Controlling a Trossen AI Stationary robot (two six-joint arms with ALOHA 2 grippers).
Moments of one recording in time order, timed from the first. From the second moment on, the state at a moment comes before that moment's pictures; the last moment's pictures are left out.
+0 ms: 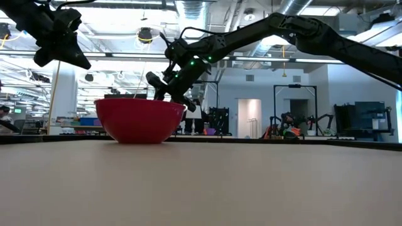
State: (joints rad) left arm 0.40 0.37 0.60 -0.74 -0.24 -0.44; right arm -0.42 2.50 2.36 -0.51 -0.05 0.53
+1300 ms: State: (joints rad) left arm 0.40 0.37 0.60 -0.71 -0.13 -0.37; right arm -0.37 2.24 2.36 -0.77 -0.38 0.46
